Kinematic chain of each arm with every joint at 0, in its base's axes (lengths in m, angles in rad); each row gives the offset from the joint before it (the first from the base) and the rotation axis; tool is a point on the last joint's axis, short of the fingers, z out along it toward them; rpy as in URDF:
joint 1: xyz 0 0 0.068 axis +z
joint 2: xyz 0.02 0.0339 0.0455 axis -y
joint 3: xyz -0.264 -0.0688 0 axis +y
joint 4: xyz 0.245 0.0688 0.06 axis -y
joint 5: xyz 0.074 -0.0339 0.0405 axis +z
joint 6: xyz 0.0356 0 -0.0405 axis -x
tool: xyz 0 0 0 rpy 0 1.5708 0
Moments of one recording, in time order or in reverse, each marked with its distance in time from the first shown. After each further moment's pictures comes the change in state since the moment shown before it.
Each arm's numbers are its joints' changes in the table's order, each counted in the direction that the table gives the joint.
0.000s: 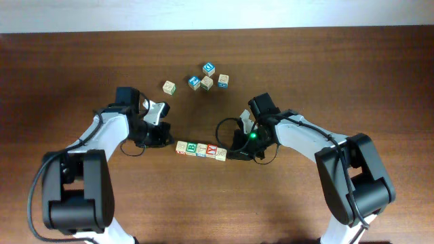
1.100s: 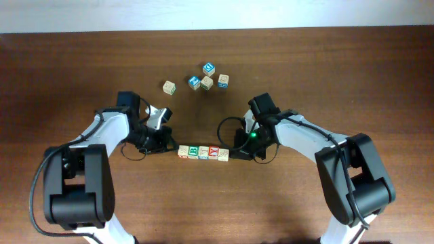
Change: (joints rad) left arm 0.006 -0.035 0.000 -0.086 -0.118 -0.003; right arm -0.001 0.000 0.000 0.000 -0.064 -0.089
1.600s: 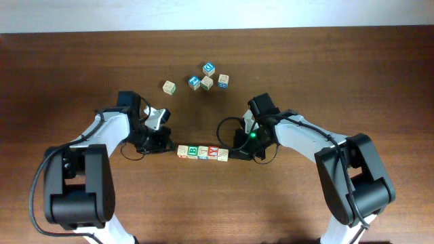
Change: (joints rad) left arm -0.003 0.000 0.000 0.012 0.089 0.008; right arm 0.004 0.000 0.000 0.000 0.004 0.007
